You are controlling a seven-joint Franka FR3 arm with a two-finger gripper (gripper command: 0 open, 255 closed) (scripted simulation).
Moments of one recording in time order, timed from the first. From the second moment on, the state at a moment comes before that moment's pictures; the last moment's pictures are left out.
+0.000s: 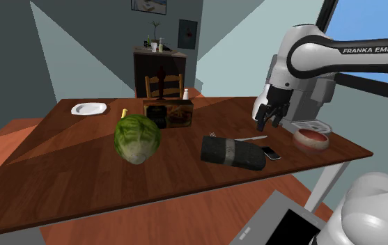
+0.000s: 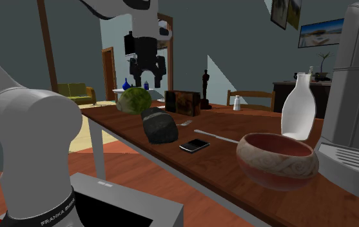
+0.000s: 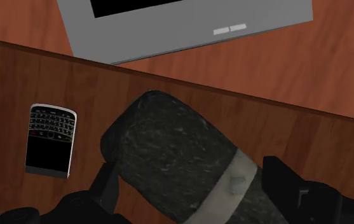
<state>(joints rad) -0.05 -0.71 -0.14 -2.46 -0.09 1.75 0.05</state>
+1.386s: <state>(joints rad) -0.13 -0.23 -0.52 -2.48 -0.09 2.23 -0.31</state>
